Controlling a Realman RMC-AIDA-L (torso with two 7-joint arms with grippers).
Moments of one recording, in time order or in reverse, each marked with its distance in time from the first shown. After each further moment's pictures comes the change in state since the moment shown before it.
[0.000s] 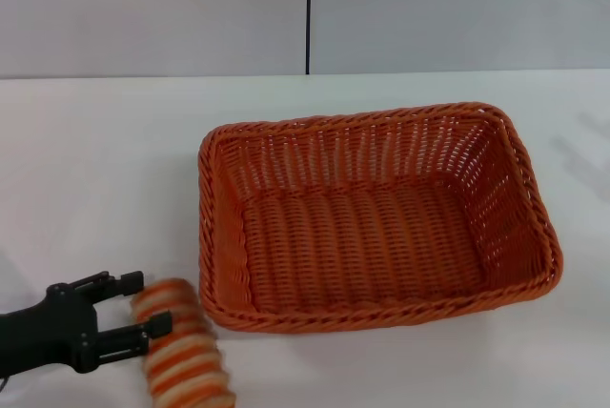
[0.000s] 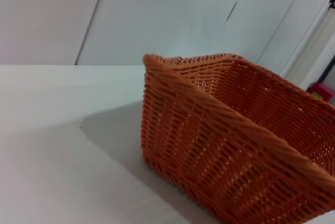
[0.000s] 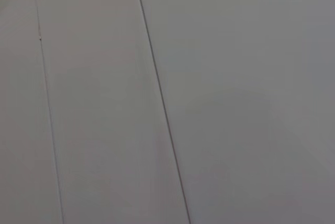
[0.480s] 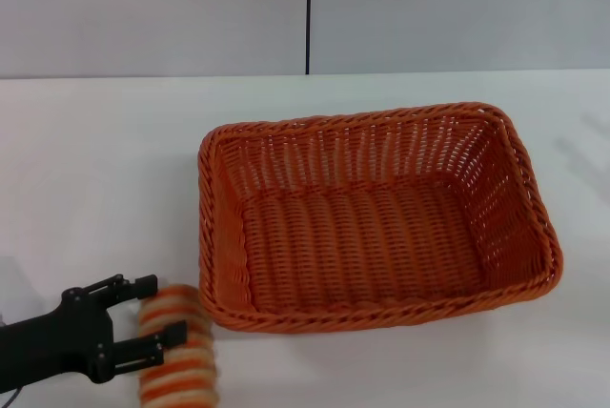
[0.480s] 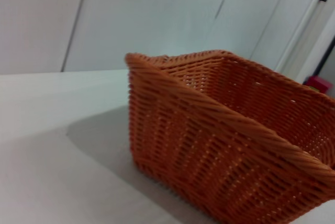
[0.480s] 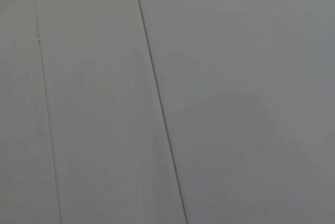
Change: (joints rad) left arm -0.004 -0.001 0.000 -0.076 -0.006 -0.029 0.141; right arm -0.002 -0.002 0.010 0.002 0.000 0.005 0.003
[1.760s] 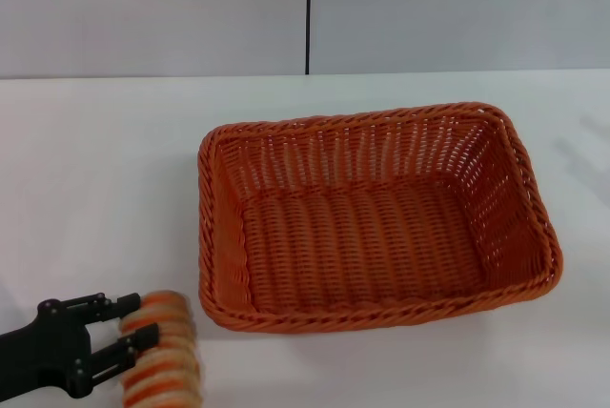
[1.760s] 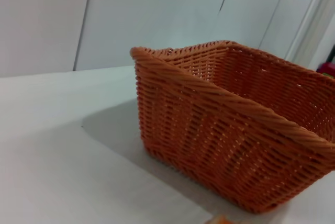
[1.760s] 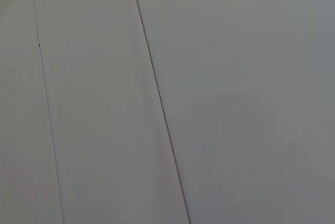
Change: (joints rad) left arm 0.038 0.003 -0.047 0.032 0.030 0.013 0.062; right arm 0.001 0.000 0.000 0.019 0.001 0.010 0.003
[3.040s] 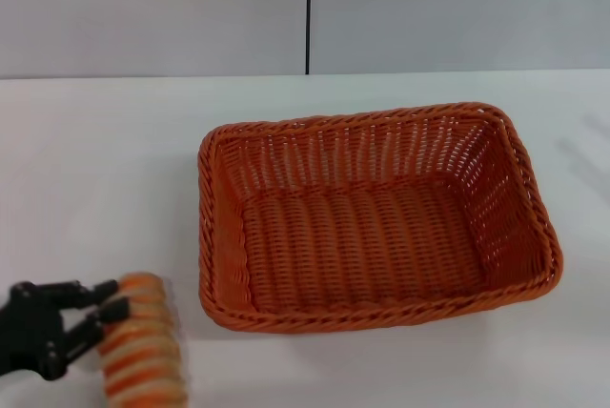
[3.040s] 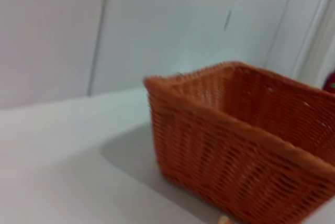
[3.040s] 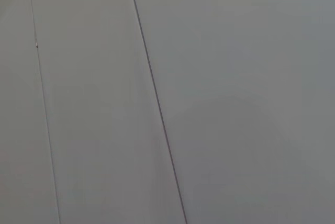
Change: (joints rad) left arm 0.005 0.004 -0.054 0.054 -0.008 0.057 -0.002; right arm 0.000 0.000 0.009 0.001 0.000 0.001 -0.002
